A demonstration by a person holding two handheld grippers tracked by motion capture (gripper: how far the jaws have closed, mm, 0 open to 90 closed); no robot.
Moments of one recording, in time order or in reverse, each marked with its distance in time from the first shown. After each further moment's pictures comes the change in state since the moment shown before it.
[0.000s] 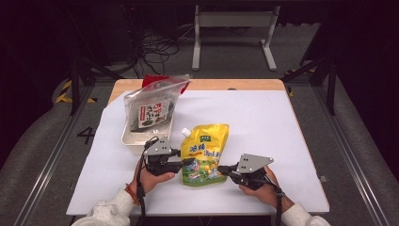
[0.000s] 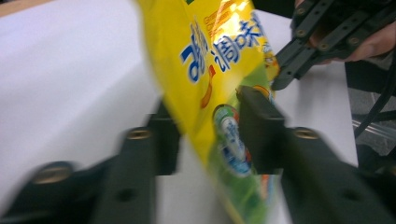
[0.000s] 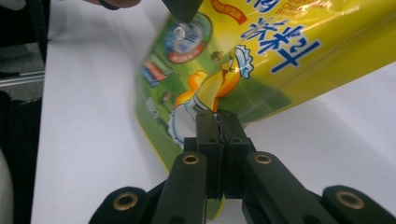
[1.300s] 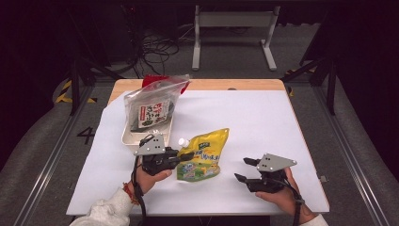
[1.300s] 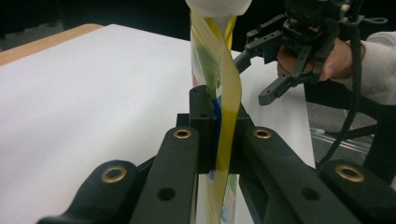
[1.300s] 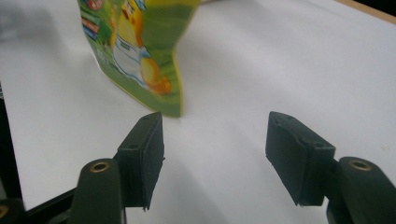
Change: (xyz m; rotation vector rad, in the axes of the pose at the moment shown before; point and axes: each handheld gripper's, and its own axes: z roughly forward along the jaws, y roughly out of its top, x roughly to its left) left arm -0.010 0.017 -0.020 -0.132 -0.059 0.033; right arm -0.008 -0.024 -0.048 0.054 -0.168 0.176
